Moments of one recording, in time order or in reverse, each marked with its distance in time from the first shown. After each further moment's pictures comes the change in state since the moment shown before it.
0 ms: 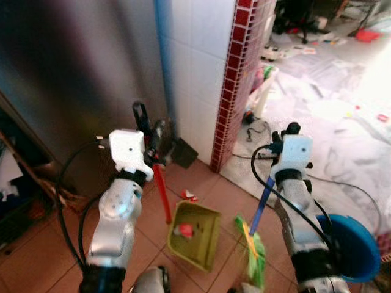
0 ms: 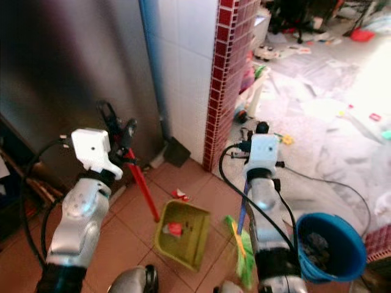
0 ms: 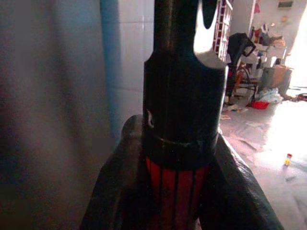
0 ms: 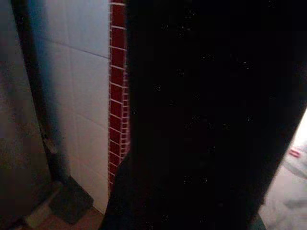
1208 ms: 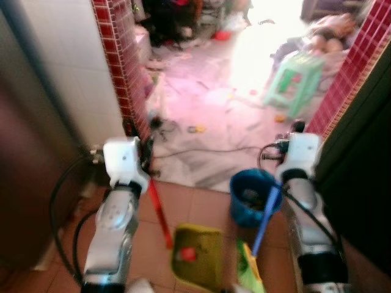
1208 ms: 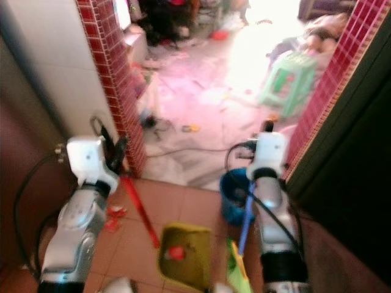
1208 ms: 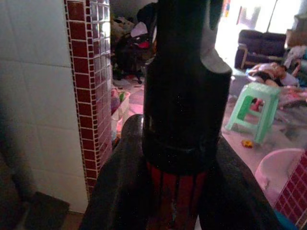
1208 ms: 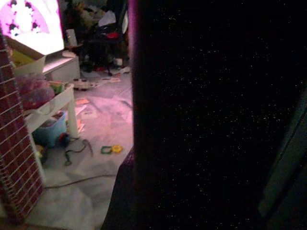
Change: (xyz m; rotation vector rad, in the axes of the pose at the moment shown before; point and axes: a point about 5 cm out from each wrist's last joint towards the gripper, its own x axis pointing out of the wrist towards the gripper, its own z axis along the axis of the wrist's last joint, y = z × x) left arm -0.015 0.007 -0.012 -0.047 0.171 0.099; right arm -0.001 -0.006 0.002 0.015 0.077 0.013
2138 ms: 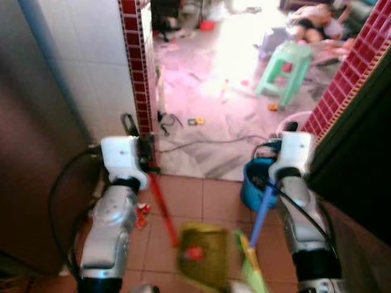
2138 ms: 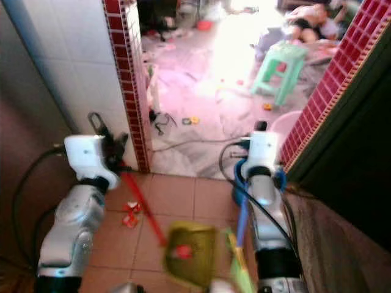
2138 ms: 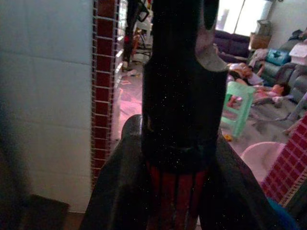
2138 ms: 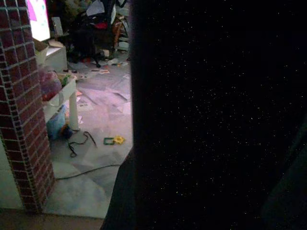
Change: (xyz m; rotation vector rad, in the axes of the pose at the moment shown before) left arm 0.005 -0.001 0.007 -0.038 -0.008 -0.020; right arm 0.006 0.007 0.003 -0.026 -0.006 0.014
